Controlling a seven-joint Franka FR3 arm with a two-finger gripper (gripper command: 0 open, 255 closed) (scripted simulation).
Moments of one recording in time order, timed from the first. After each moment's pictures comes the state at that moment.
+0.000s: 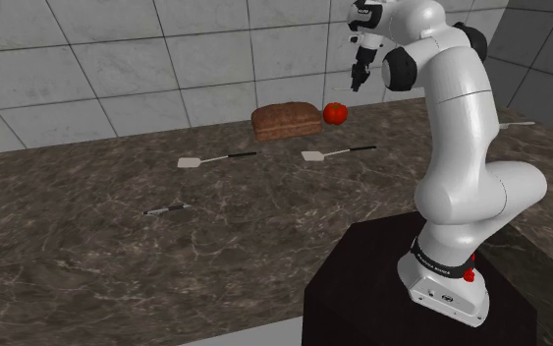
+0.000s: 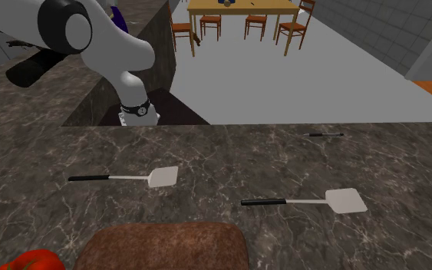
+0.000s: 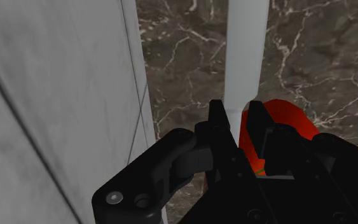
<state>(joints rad) -0.65 0.72 -0.38 -0.98 0.44 1.61 -1.80</state>
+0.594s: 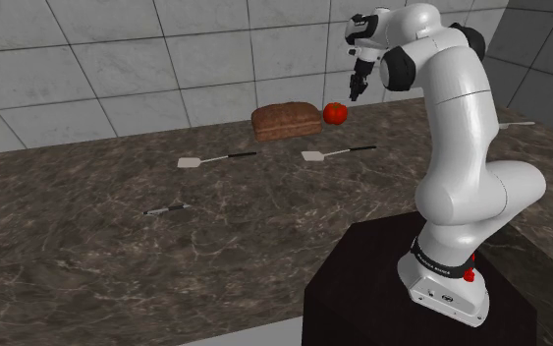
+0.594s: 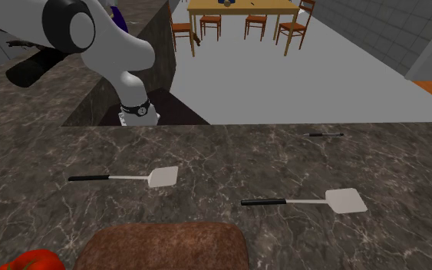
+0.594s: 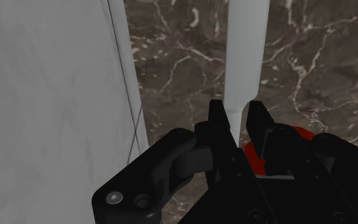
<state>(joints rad) -0.63 0.72 -0.38 -1.11 0.45 1.73 -1.83</state>
